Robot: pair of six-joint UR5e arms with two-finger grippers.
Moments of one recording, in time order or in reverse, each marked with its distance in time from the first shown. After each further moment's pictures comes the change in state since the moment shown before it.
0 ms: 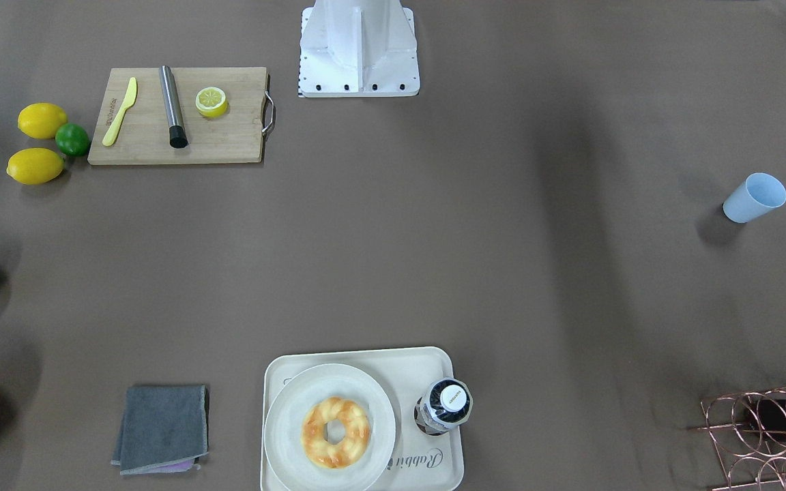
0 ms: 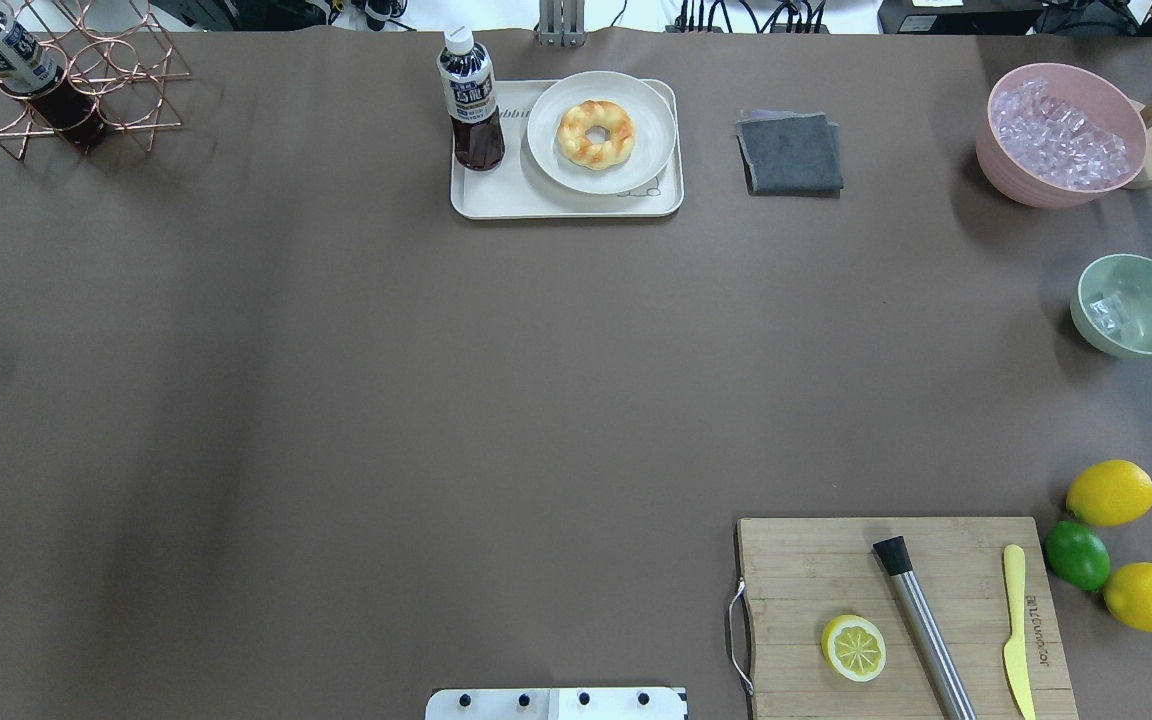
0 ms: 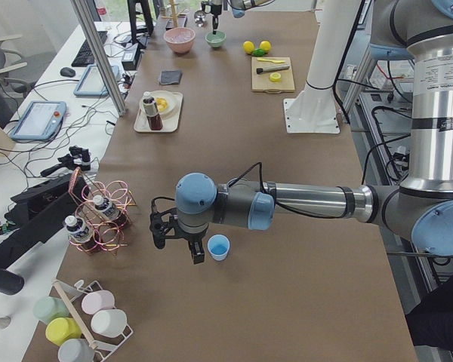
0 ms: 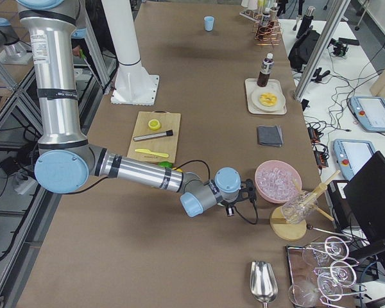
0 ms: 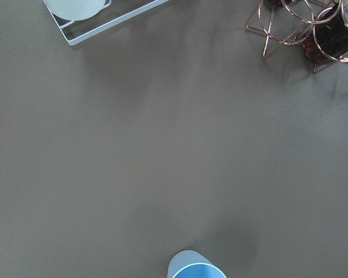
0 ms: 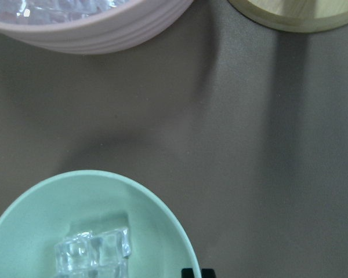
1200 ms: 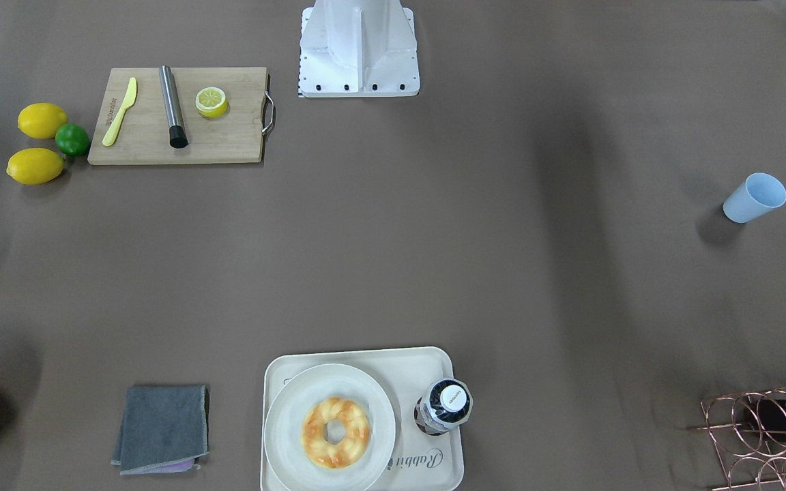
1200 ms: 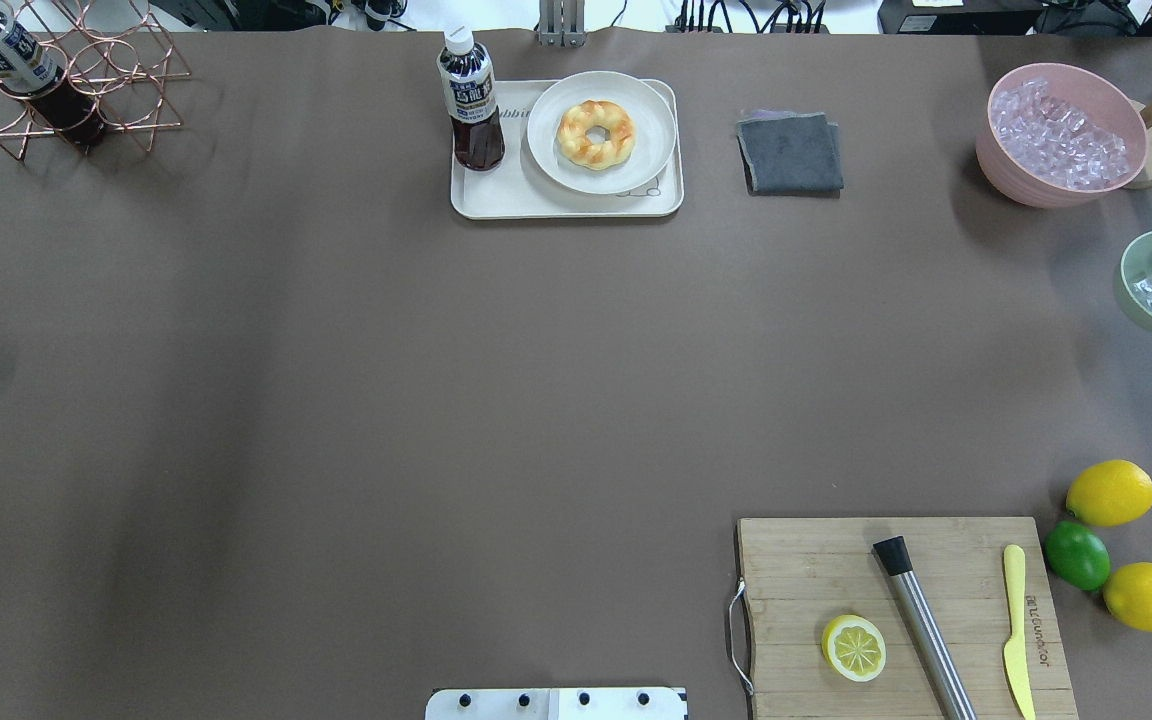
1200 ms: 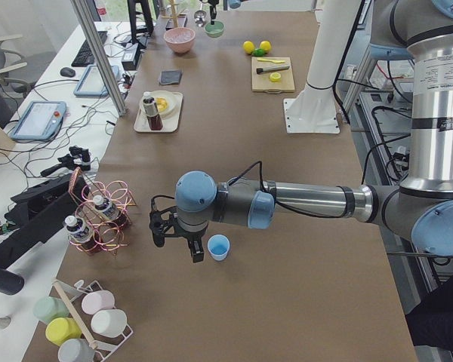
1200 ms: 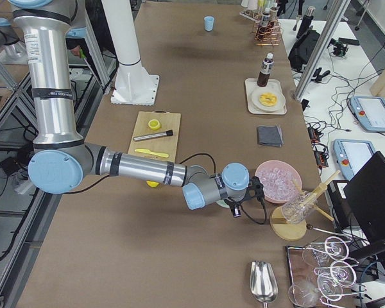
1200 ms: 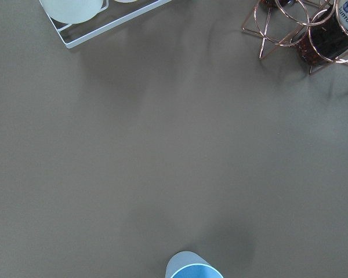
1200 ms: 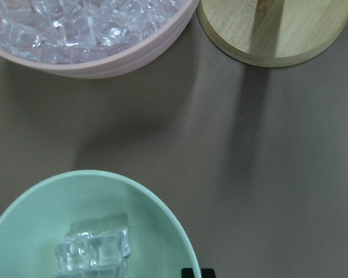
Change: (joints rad) left arm 0.000 -0.001 -0.006 -0.002 0.000 0.000; right arm 0.093 0.008 0.081 -0.215 0.021 -0.203
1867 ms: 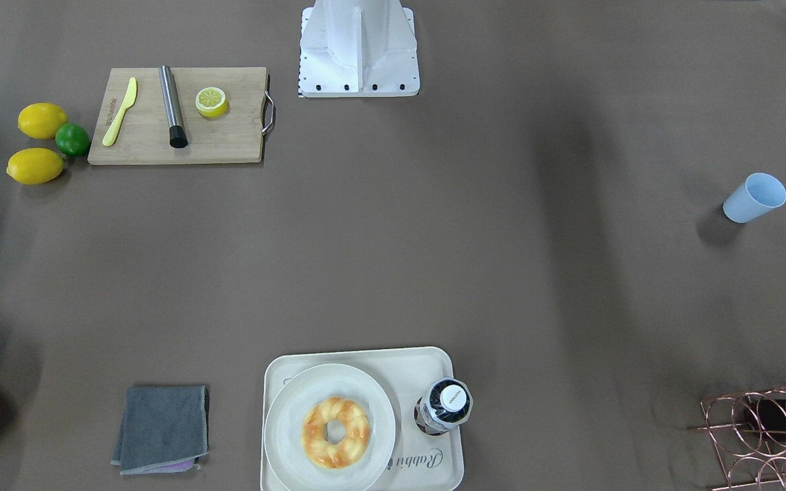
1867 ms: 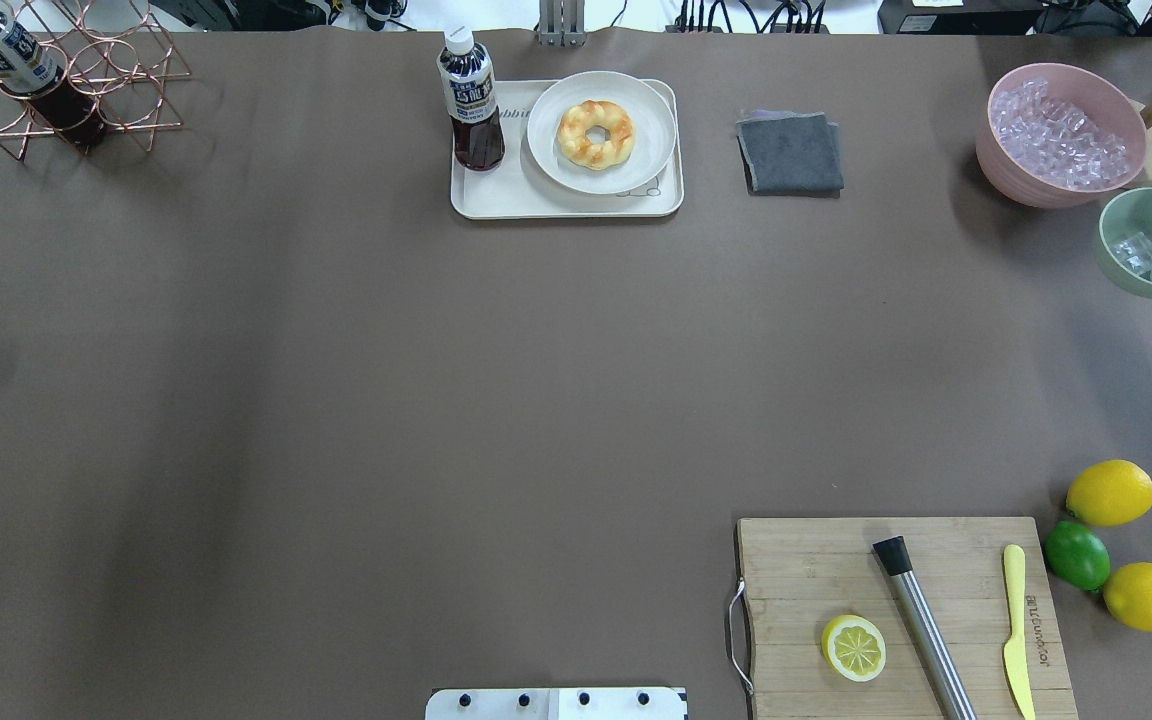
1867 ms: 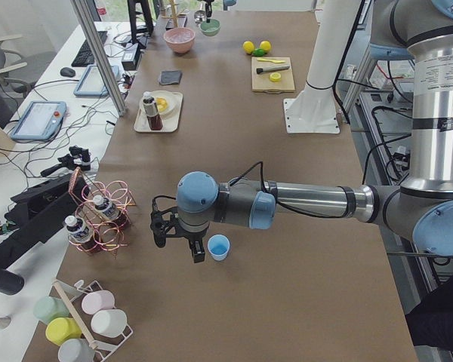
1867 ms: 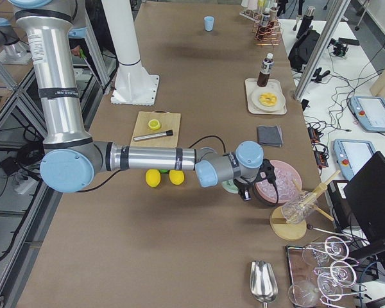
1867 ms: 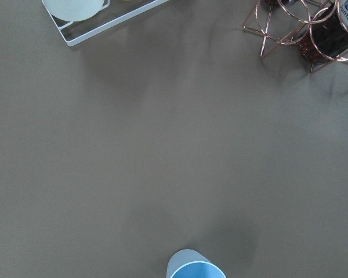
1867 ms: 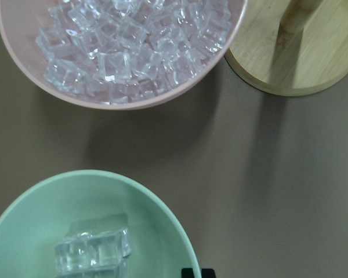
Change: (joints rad) left arm -0.002 0.005 -0.004 0.000 -0.001 0.002; right arm 0.009 0.045 0.081 -0.170 0.004 -0.061
